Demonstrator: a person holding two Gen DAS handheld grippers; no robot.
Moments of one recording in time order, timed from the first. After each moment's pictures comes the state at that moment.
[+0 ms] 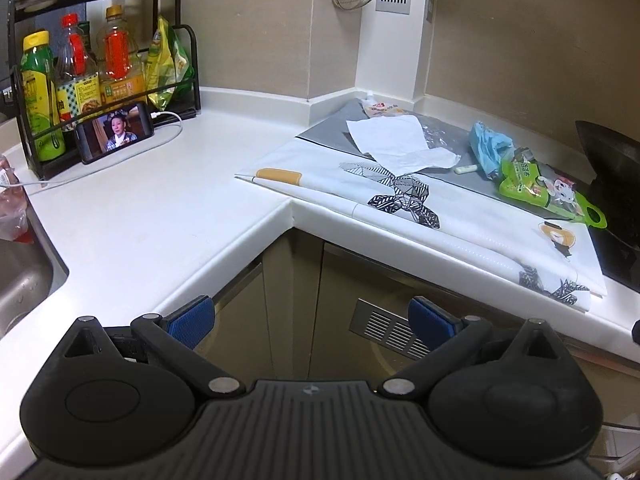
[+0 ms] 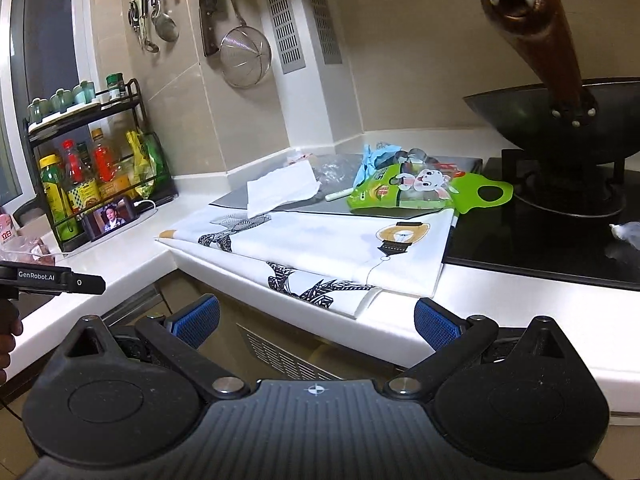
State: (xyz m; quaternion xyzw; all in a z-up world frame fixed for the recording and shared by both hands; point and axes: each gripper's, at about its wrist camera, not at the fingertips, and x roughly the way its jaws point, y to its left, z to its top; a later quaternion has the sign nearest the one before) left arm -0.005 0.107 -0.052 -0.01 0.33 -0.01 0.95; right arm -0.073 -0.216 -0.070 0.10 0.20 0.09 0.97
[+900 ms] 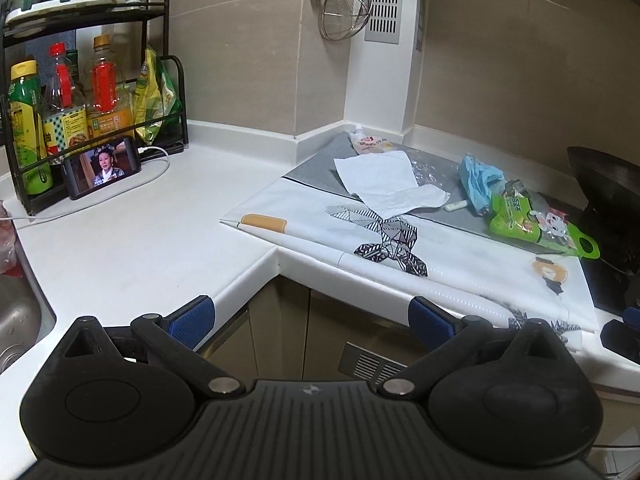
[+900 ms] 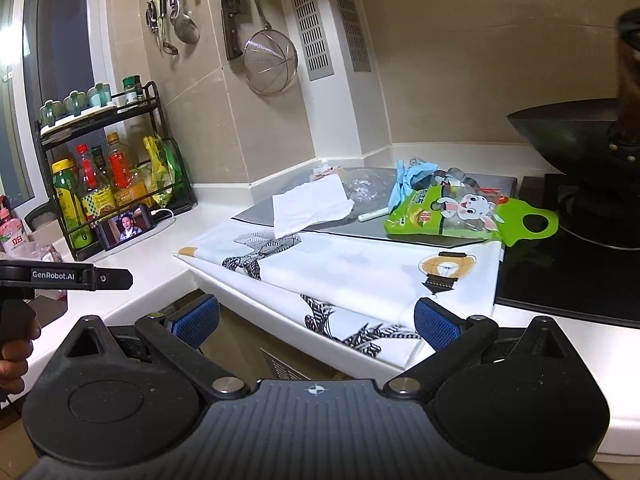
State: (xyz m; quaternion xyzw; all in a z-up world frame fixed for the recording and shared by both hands) left arm 0.019 0.101 -0.033 -0.01 0.29 -0.03 0.96; right arm -0.034 -0.191 -0.050 0.10 0.19 0.12 0.97
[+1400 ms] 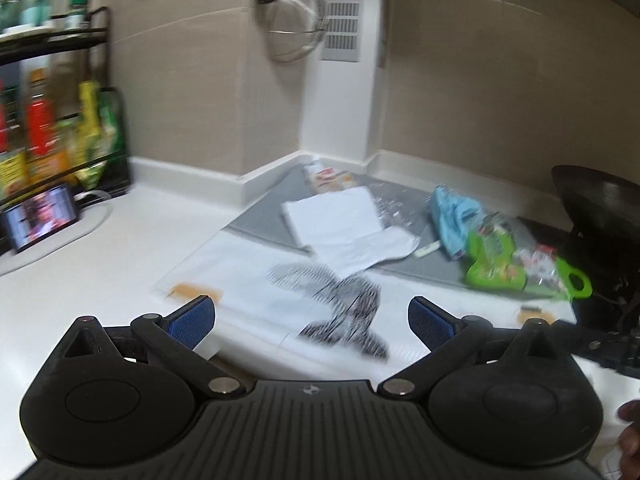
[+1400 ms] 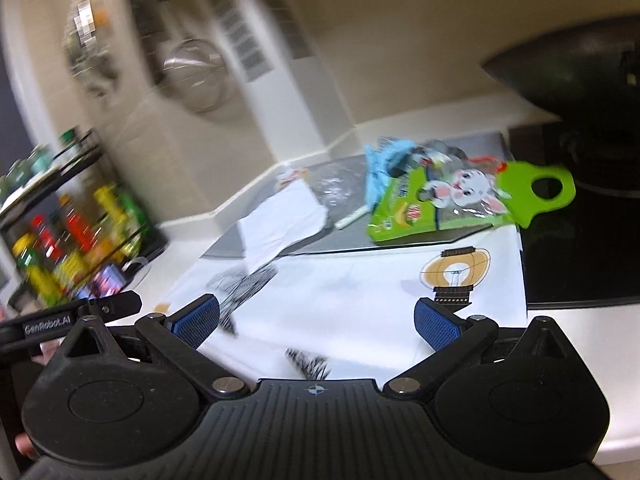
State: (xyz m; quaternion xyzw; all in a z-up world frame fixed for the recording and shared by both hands) left arm 0.108 0.054 -0.019 0.00 0.25 -0.09 0.96; right arm 0.052 -0.207 -0.057 0.23 0.22 0.07 0.94
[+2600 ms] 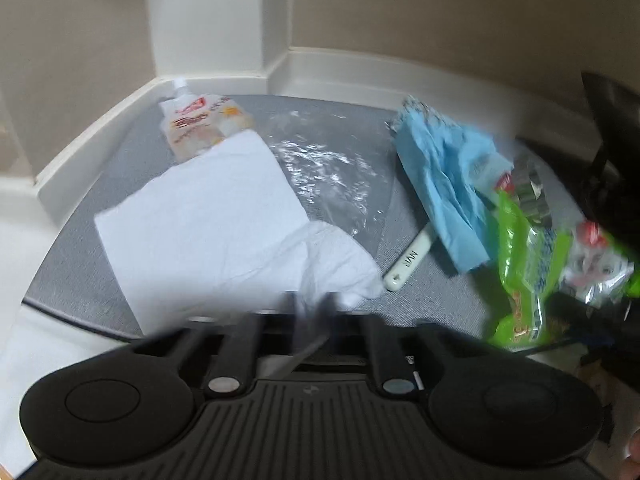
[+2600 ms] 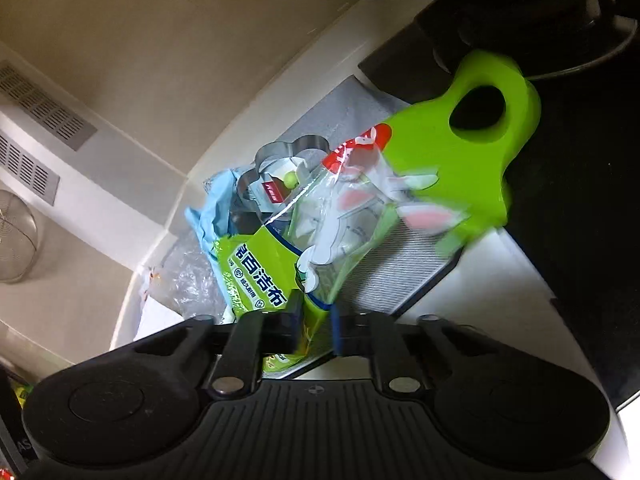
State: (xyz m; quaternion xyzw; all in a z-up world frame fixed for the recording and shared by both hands) left arm 0.336 -0.058 -0.087 0.08 0.39 -0.20 0.89; right arm 0.197 -0.273 -0.122 0.45 0.23 -0.11 0.85
